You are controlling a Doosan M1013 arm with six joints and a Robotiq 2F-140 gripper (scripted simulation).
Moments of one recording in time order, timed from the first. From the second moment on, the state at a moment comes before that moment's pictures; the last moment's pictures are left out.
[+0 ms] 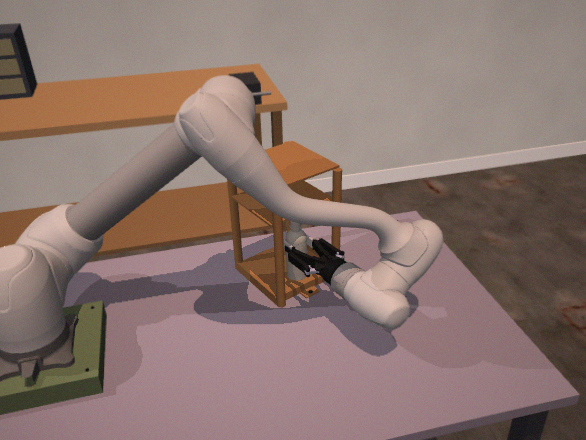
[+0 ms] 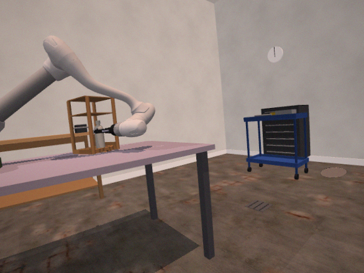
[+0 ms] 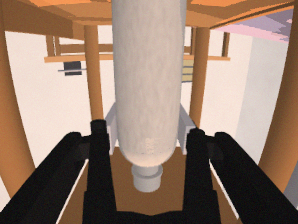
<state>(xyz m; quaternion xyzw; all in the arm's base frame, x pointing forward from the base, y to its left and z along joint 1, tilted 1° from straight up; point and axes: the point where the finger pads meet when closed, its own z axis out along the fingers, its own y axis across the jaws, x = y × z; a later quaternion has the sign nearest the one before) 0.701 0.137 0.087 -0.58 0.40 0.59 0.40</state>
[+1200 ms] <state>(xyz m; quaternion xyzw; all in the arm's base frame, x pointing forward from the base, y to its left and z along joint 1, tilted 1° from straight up) 0.701 0.137 0.087 -0.58 0.40 0.59 0.40</state>
